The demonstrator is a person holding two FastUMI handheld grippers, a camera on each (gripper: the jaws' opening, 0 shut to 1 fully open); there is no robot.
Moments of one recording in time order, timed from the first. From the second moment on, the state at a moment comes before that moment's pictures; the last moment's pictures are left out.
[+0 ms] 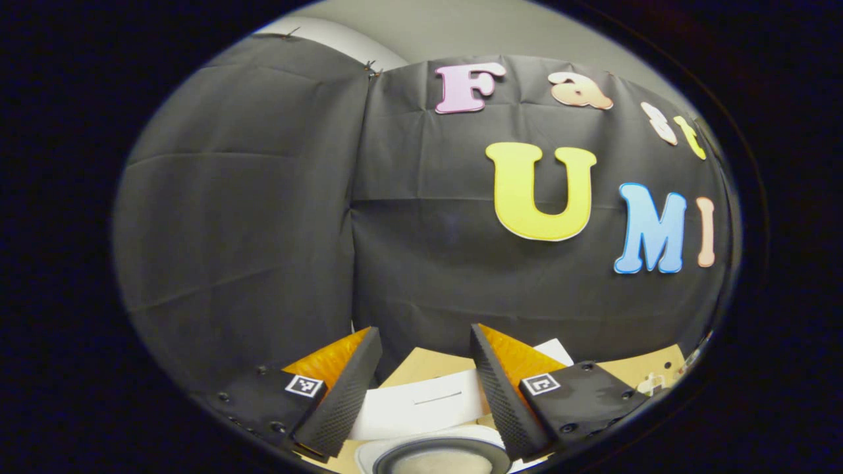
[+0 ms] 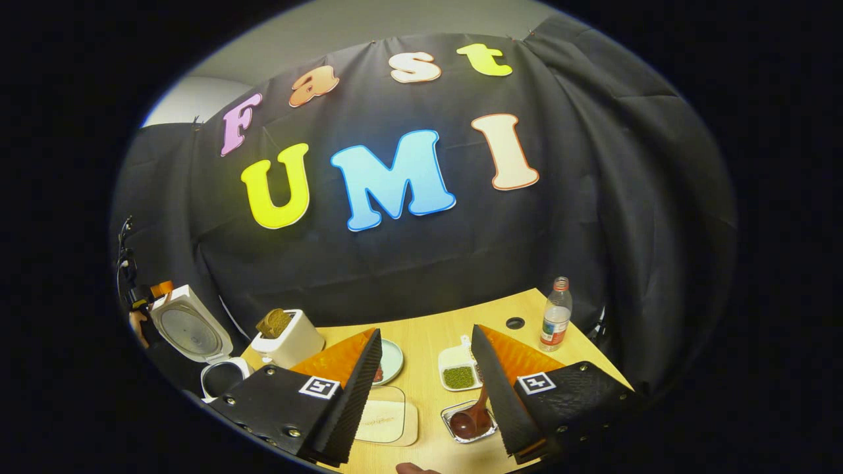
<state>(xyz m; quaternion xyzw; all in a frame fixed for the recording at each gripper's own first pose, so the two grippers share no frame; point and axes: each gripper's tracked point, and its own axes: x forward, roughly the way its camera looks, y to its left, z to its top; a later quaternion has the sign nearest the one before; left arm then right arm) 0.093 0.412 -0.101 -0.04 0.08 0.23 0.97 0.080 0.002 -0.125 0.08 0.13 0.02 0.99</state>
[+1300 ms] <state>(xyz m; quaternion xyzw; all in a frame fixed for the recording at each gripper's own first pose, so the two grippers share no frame) -0.037 0.266 -0.277 -0.06 0.14 0.23 0.96 0.059 0.048 -0.125 0.06 0.15 0.09 0.98</state>
